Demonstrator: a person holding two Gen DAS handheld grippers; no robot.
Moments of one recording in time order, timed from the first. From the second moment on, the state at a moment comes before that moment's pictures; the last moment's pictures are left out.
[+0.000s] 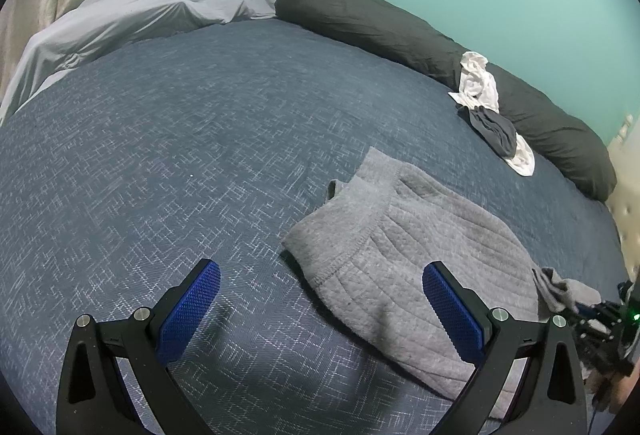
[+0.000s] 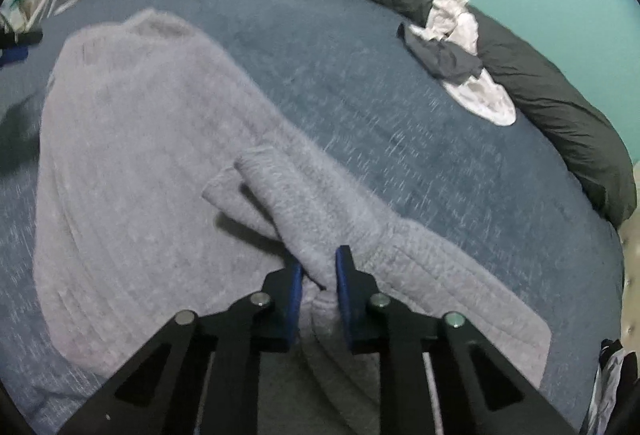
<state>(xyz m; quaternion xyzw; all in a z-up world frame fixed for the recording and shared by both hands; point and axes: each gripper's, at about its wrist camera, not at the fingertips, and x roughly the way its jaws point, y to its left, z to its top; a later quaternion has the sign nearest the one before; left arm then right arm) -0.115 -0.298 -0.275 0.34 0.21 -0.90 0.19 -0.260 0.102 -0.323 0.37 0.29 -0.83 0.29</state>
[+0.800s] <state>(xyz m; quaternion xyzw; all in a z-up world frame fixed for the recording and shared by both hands) -0.094 -0.332 -0.274 0.32 0.25 -0.89 0.22 -0.244 -0.066 -0.223 0.33 0.15 -0.84 0.40</state>
